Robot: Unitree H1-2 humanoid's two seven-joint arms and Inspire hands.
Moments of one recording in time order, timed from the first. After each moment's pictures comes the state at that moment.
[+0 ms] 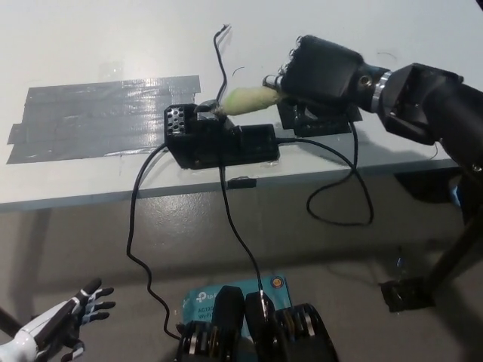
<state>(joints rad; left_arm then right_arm) -0.04 0.56 -0.05 -0.03 -0.11 0.45 -0.49 -1.21 -0.43 0.93 0.77 -1.15 -0.46 -0.22</state>
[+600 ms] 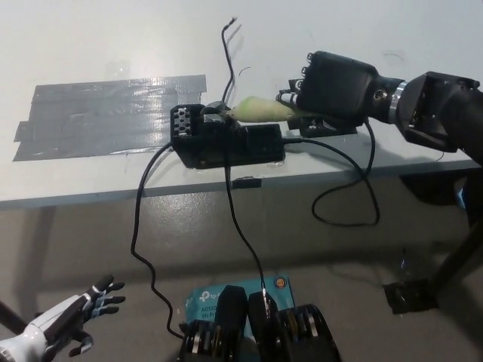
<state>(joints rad) -0.06 0.56 -0.08 -0.06 -0.09 0.46 -0.49 -1.21 -0.53 1.06 0.68 -1.14 -0.45 -0.23</state>
